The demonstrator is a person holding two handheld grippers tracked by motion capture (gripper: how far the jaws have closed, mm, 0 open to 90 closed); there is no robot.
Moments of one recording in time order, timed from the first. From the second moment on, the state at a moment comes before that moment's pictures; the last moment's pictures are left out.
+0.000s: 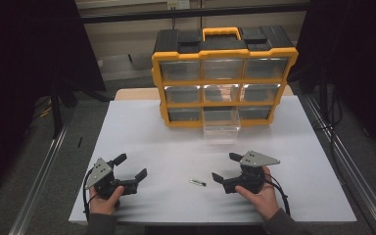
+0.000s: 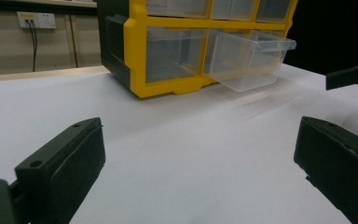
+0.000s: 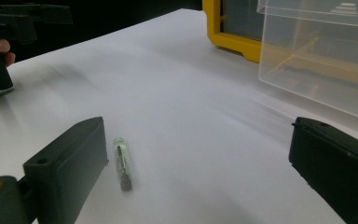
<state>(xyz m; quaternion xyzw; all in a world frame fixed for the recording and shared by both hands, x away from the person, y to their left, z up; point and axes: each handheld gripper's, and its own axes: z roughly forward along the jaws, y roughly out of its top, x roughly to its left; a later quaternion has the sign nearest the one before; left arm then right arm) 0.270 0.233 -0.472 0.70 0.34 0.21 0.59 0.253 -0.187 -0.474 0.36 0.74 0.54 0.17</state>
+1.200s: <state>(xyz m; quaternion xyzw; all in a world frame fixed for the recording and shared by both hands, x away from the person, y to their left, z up) 0.271 0.232 -0.473 0.70 0.34 0.22 0.59 0.267 -0.146 -0.482 0.33 0.80 0.49 0.10</state>
